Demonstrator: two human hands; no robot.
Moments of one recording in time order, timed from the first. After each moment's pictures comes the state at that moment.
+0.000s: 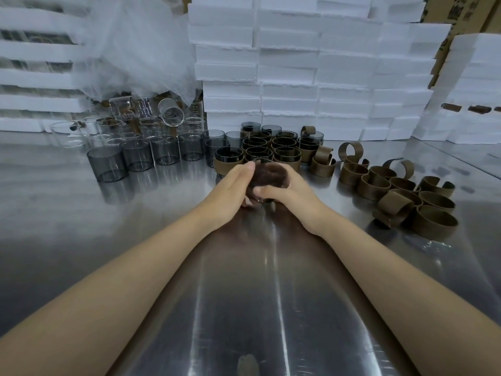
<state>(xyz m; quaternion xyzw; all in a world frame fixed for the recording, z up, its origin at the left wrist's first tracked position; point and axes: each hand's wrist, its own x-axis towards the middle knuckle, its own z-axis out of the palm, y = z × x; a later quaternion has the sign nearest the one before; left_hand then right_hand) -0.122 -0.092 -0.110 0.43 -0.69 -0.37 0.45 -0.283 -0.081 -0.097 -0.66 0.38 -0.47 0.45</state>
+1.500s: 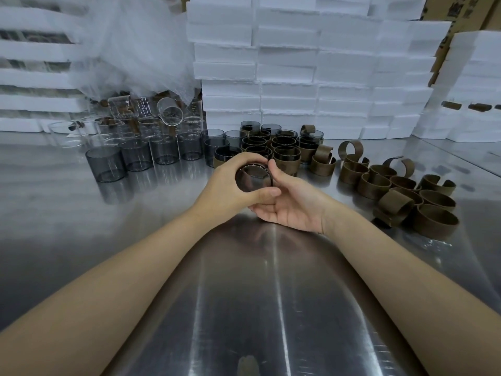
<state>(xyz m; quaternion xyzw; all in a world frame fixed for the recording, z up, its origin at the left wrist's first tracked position) -0.119 -0.073 -0.093 0.37 -0.76 -0.23 0.48 -0.286 -0.078 -0.087 -0.43 0.30 -0.35 0.78</state>
